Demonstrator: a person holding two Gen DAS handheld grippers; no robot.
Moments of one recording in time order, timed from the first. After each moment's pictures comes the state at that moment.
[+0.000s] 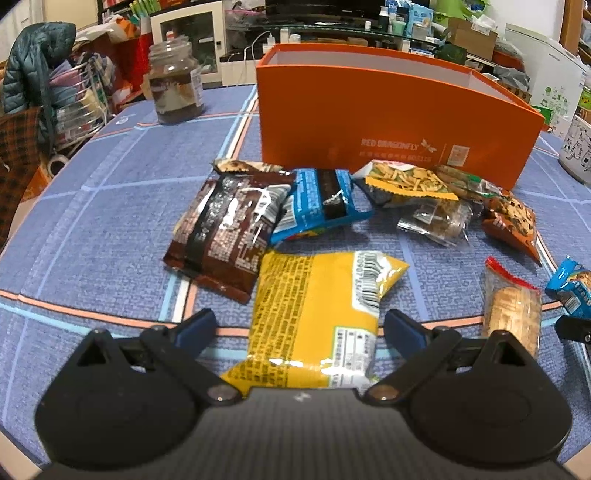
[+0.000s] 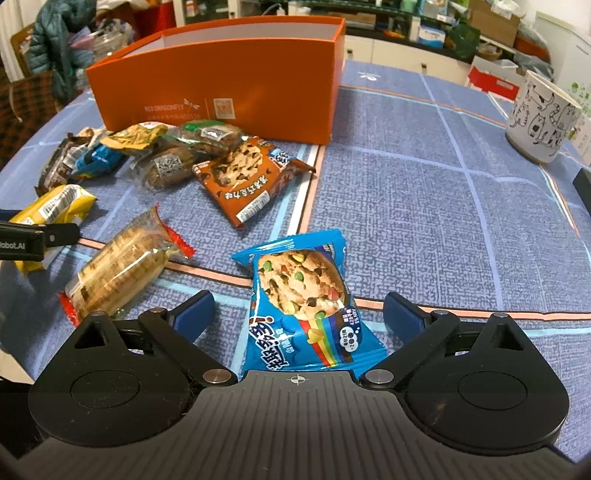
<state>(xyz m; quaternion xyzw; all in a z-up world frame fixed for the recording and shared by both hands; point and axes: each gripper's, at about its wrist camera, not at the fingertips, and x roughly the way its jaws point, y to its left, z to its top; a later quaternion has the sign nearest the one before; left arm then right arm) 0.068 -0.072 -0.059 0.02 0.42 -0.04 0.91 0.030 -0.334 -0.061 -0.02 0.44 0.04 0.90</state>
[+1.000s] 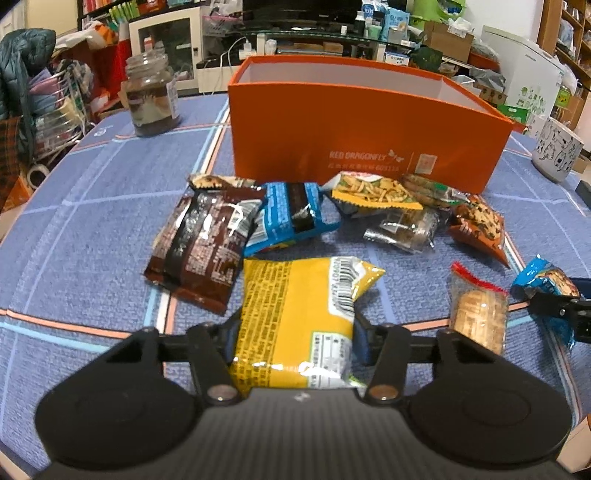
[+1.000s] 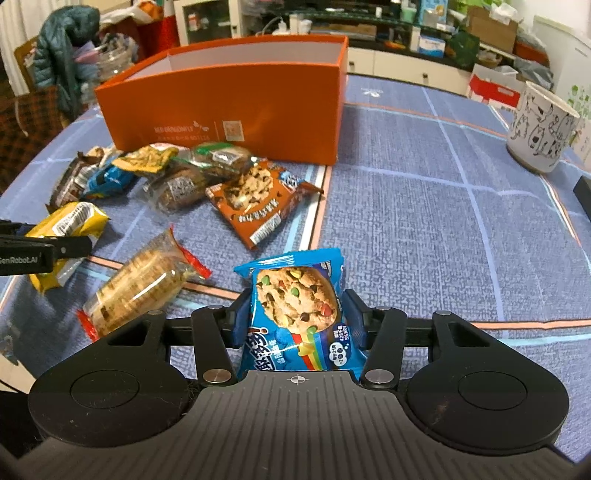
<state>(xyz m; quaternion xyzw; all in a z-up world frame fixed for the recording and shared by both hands) 0.066 -0.076 -0.045 0.01 0.41 -0.08 0.91 0.027 -0.330 -0.048 -0.01 0.42 0.05 0.91</state>
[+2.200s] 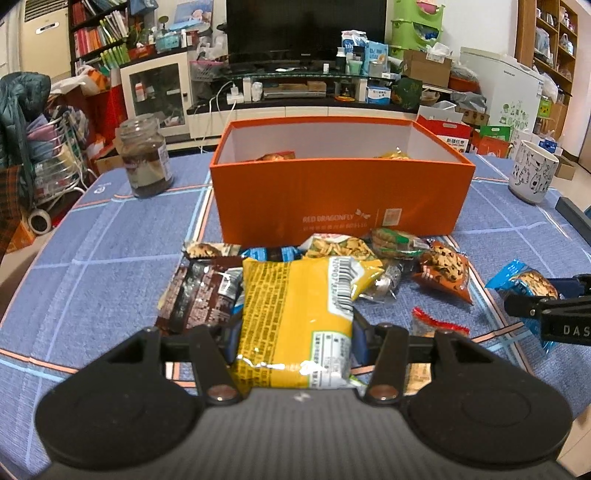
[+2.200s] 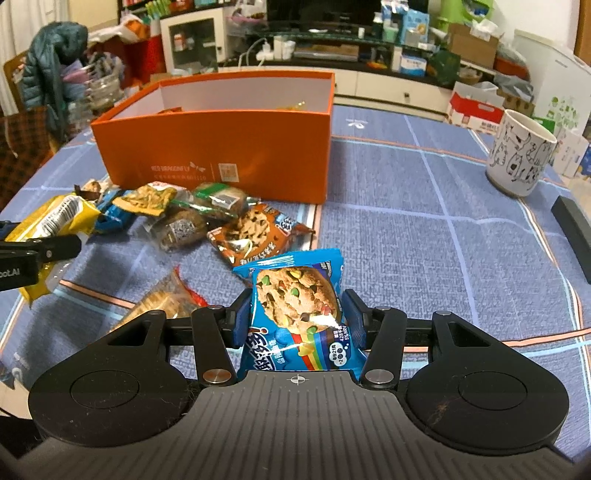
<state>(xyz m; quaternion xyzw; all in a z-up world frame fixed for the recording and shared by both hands) 0.052 -0.093 -0.004 0.04 0.35 -0.10 0.93 0.026 -0.322 -0.020 -0.01 0.39 0.02 0.92</state>
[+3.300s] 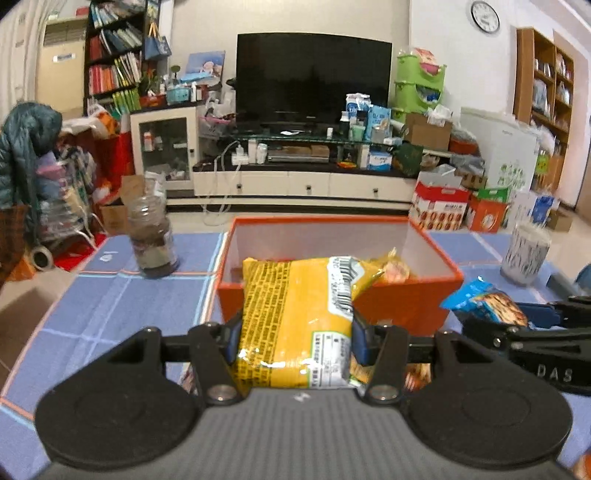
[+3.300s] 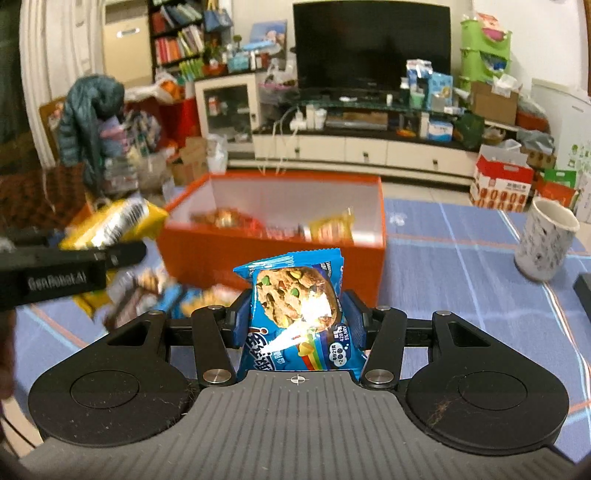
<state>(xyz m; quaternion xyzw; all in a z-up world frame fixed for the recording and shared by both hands) 0.082 -0.092 0.065 0.00 0.26 -0.10 0.96 0.046 -0.290 0.054 0.01 0.29 0.07 0.96</state>
